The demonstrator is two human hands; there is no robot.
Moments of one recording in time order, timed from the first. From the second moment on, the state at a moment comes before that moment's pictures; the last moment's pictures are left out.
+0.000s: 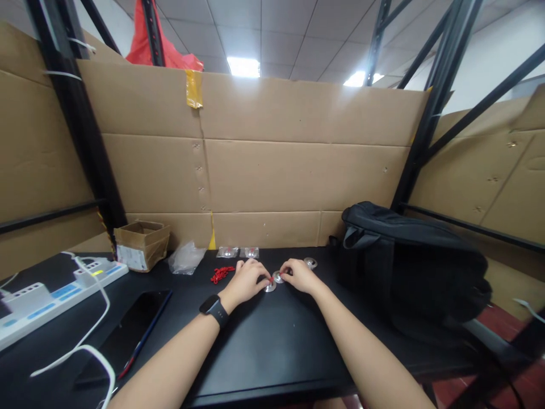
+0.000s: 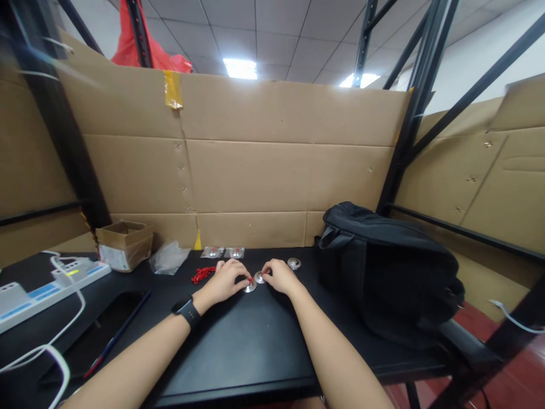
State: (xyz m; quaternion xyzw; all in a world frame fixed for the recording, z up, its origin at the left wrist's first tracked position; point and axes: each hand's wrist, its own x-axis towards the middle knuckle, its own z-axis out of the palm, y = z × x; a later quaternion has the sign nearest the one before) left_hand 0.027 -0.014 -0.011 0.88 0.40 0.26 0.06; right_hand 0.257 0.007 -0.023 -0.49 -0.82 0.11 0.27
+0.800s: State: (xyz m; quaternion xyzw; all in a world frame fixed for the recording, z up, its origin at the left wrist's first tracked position) left_hand 0.024 -0.007 0.002 0.90 0.39 0.19 -0.08; right_hand 0.254 -0.006 0.009 -0.61 -0.78 -0.03 0.12
